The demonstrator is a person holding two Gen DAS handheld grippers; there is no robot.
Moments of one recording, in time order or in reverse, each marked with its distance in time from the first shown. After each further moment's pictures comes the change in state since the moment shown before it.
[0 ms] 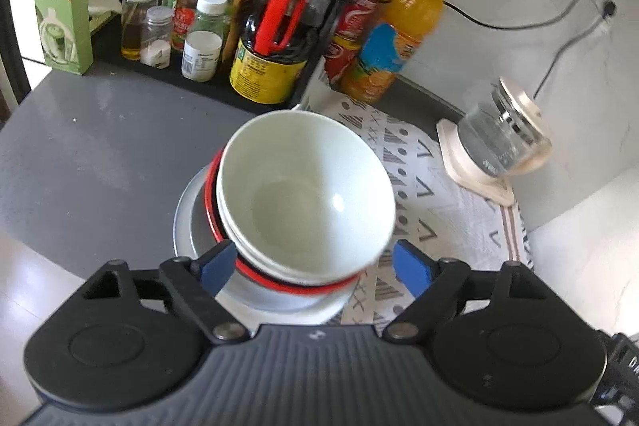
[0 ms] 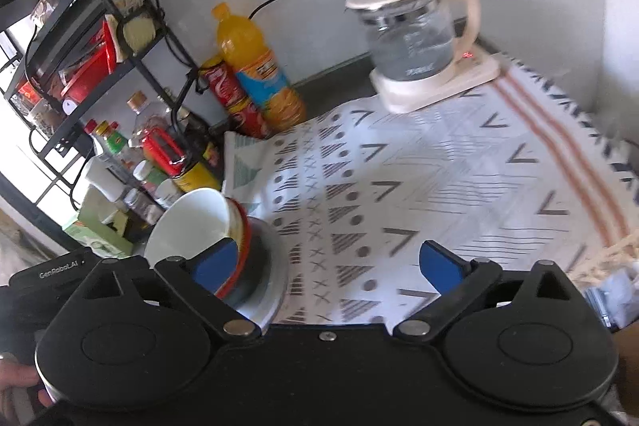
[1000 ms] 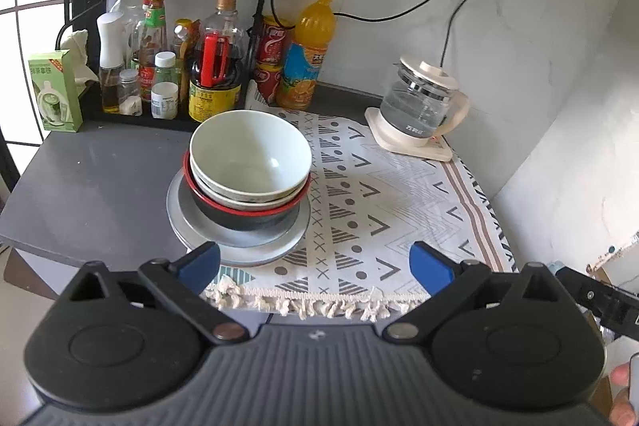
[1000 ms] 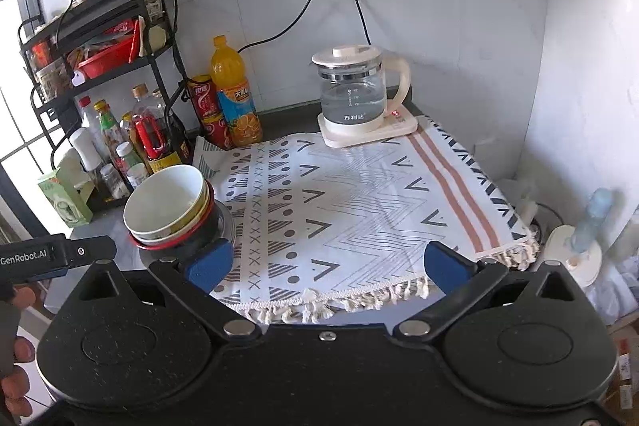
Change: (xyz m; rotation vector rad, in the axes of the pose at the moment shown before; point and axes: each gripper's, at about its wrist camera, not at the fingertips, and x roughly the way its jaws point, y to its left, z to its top) left arm -0.112 -0.035 -0.105 0.251 -0.143 -0.077; right arm -0.136 0.015 -0.077 -0.184 -0.167 -0.207
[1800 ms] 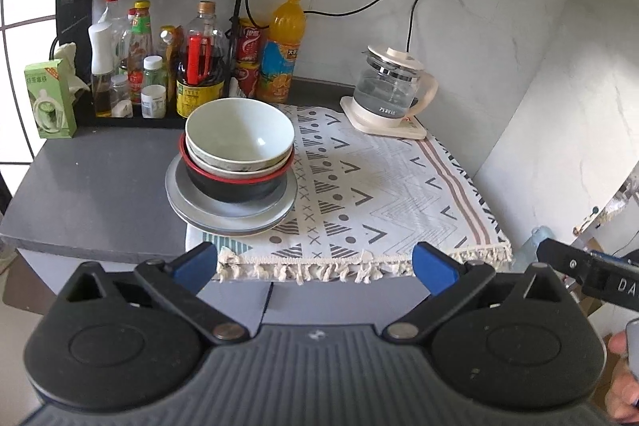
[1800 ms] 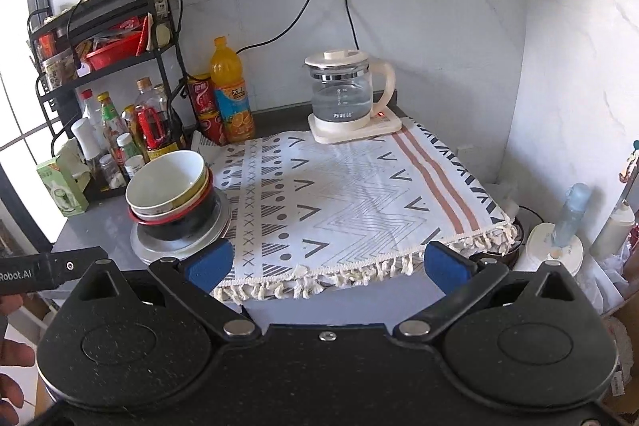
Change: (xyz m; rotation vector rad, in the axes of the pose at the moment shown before) left arm -0.040 0.002 -0.050 0.093 -0.023 -0.043; right arm -0.034 0.008 -0.044 -0.012 -0.047 -0.042
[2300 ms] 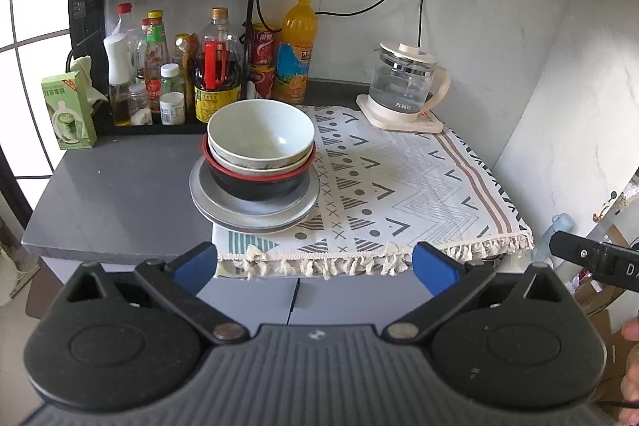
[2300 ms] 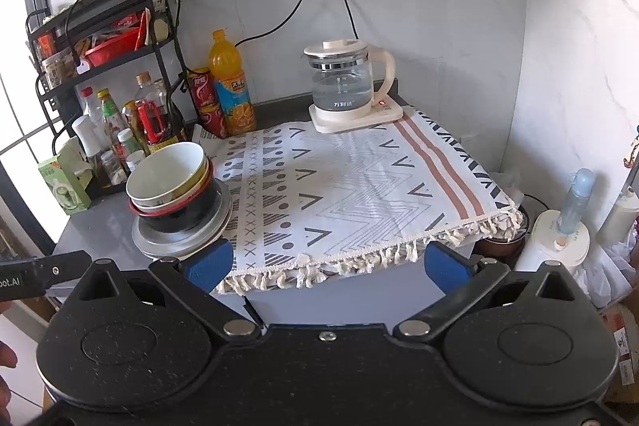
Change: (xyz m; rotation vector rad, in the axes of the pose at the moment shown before) left arm -0.007 0.006 -0.009 0.042 -0.009 0.057; right arm 0.005 -0.003 -0.011 0.028 0.018 0.016
